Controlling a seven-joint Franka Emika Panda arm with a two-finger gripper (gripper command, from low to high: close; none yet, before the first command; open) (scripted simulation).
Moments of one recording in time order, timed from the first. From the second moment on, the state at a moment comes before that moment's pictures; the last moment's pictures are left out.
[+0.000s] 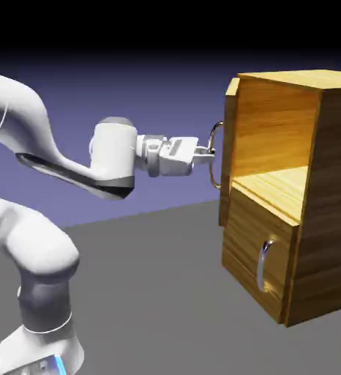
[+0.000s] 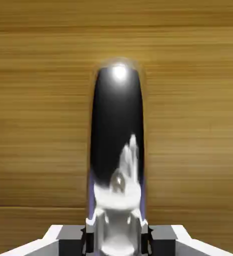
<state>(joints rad) 0.22 -0.85 0.05 -2.84 -1.90 2.25 2.90</state>
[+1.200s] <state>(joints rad) -0.34 -0.40 1.24 -2.23 -0.93 1.19 2.88</state>
